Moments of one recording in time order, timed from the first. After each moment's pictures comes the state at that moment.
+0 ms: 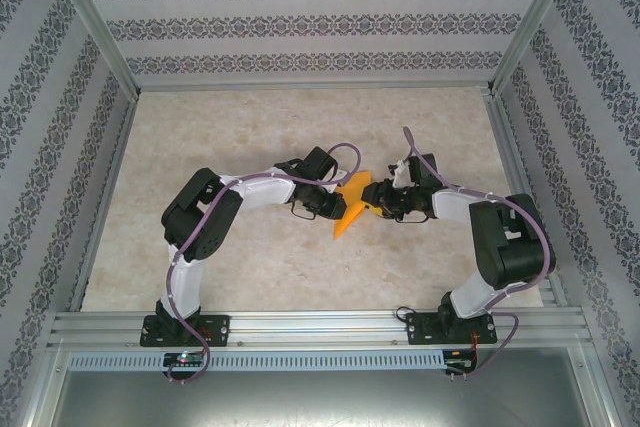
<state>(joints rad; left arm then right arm) -0.68 2.03 1.32 -0.37 0.40 -0.29 0.18 1.61 0.68 -0.04 -0.77 0.74</state>
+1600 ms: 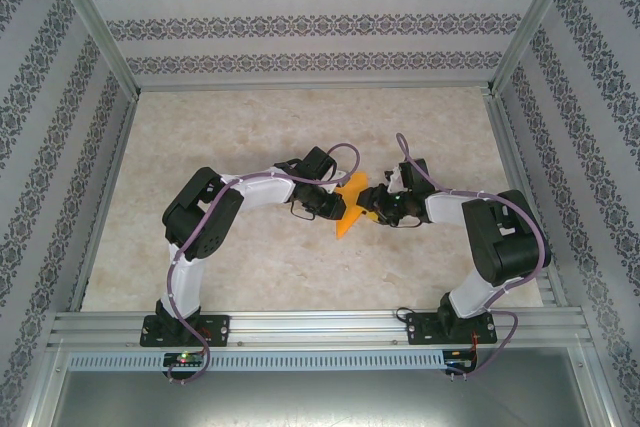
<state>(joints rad) -0.67 2.05 1.32 -0.37 0.43 -0.29 0.24 1.64 0.65 0.03 -0.70 0.83</state>
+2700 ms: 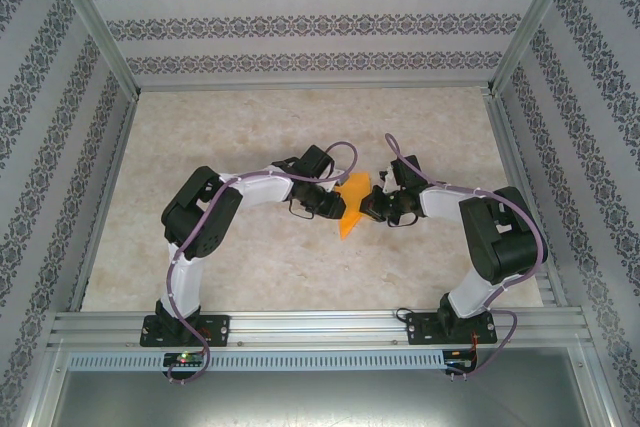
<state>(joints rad) -0.65 2.04 1.32 -0.37 0.48 -0.30 0.28 1.66 0.73 -0.16 -0.57 0.71</state>
